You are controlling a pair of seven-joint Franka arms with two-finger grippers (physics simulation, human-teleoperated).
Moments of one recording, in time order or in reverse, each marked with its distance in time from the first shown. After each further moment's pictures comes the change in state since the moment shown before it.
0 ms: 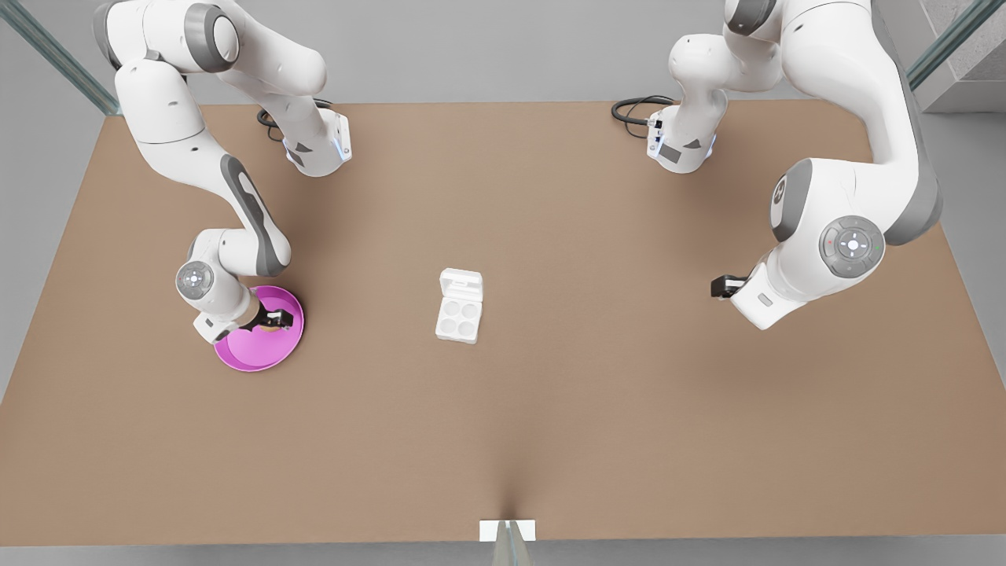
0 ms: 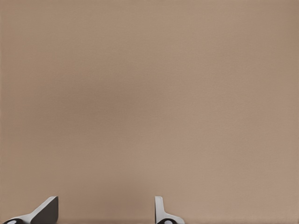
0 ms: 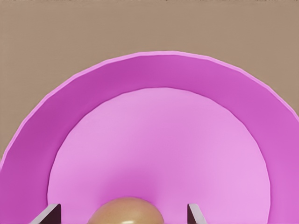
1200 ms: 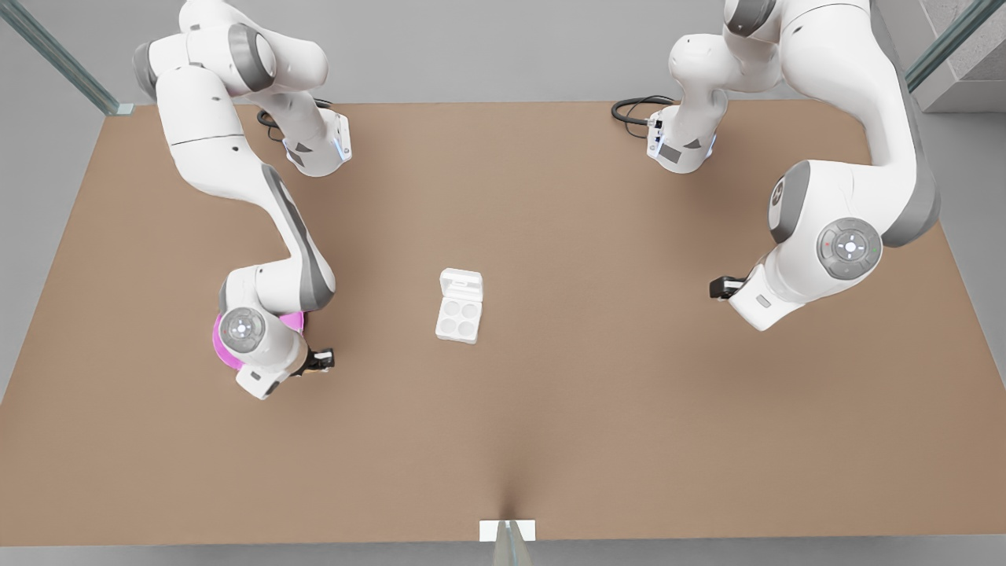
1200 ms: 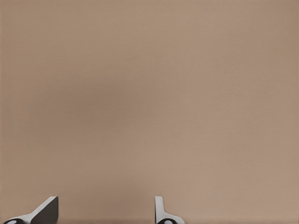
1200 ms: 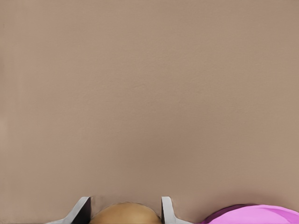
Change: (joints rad) left arm -0.002 0.002 0.000 0.001 0.000 0.001 -0.003; right arm 0.290 0.156 0.024 0.605 0.018 -0.482 0.097
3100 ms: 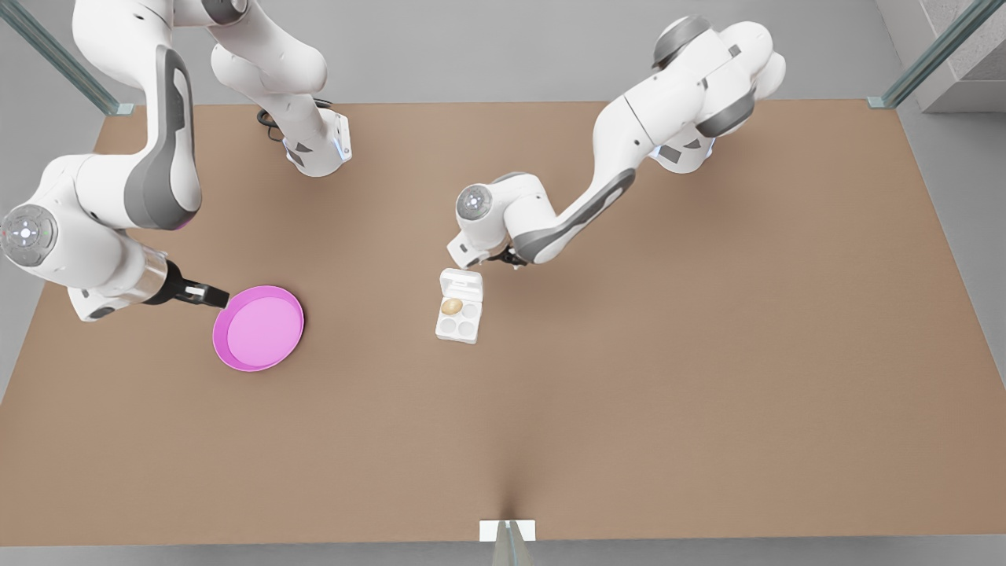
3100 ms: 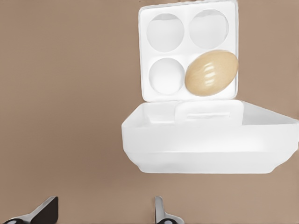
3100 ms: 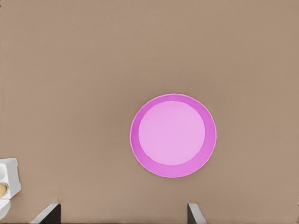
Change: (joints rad) left arm -0.248 0.483 -0.637 -0.132 0.408 0.525 -0.909; right arm -0.224 -0.386 -0.017 0.064 0.108 -0.524 0.108
